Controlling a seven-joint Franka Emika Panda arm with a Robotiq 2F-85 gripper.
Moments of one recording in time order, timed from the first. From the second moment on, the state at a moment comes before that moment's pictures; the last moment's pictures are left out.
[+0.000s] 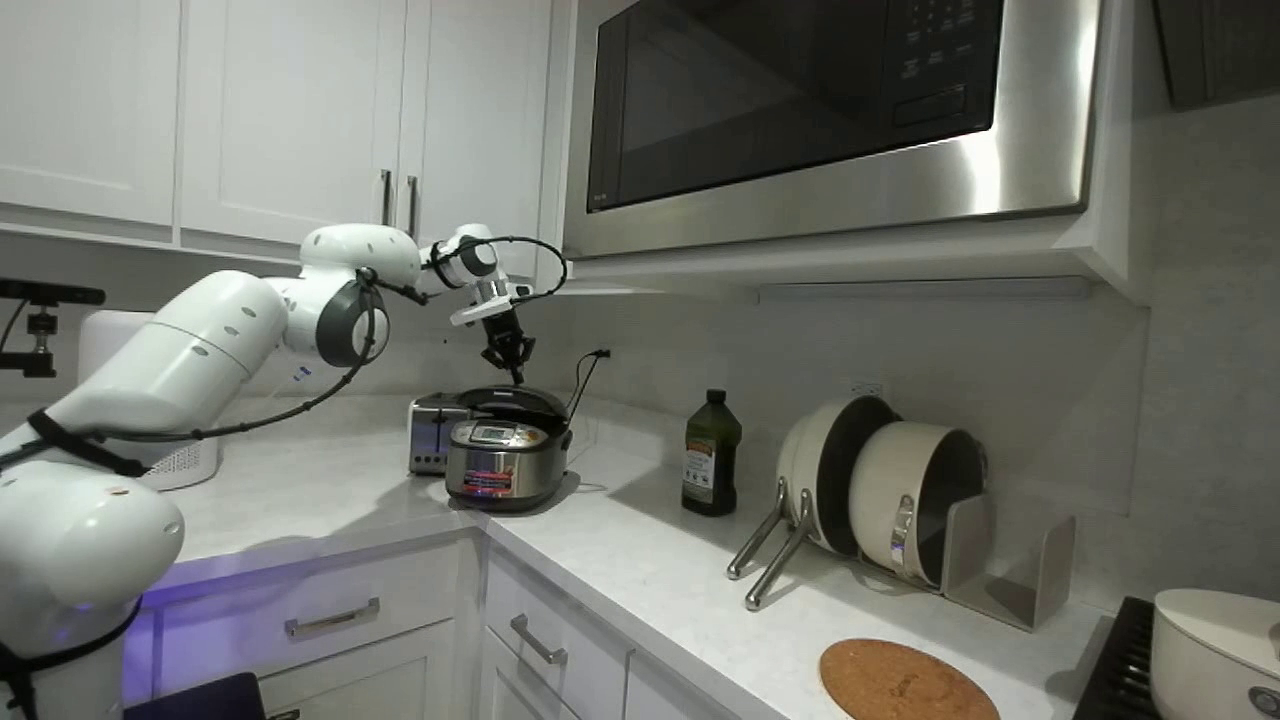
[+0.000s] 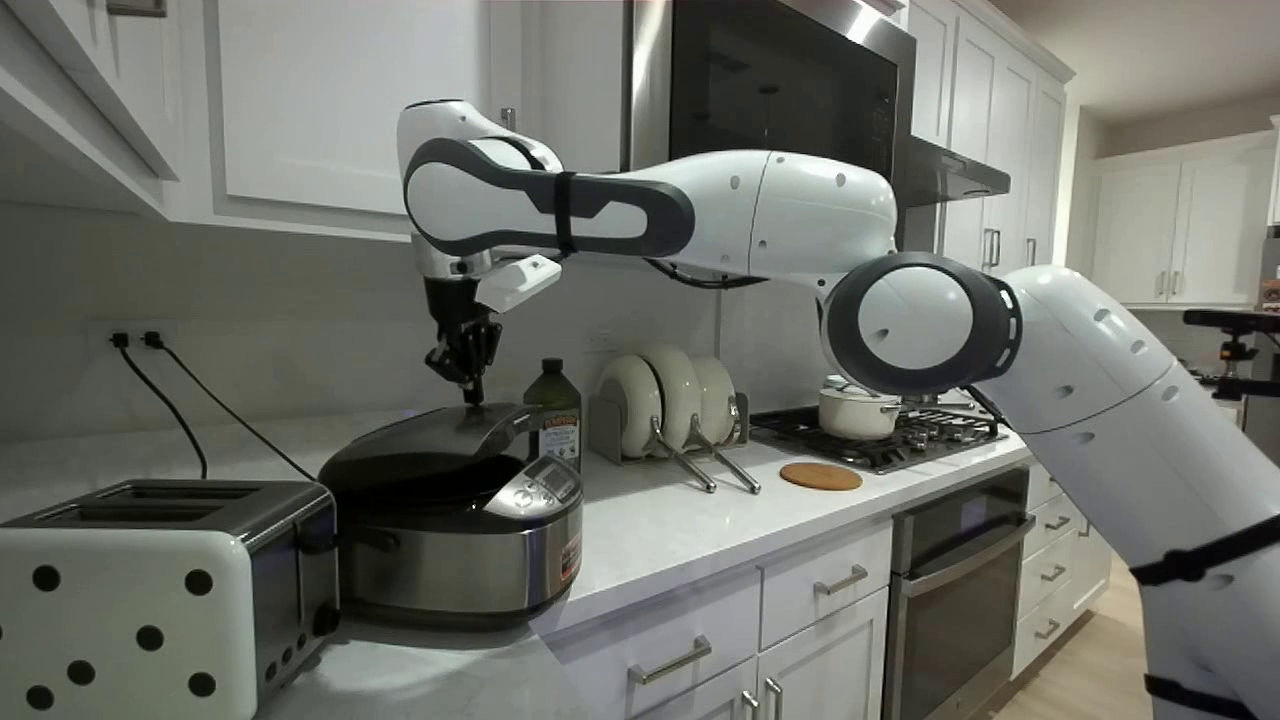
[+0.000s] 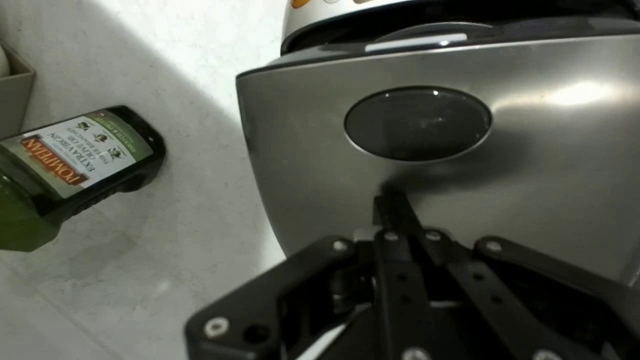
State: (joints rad) arm 0.52 0.68 0.14 -0.76 -0.44 1.55 -0.06
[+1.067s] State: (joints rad) arm 0.47 0.72 0.15 -0.76 -0.32 1.50 -0.10
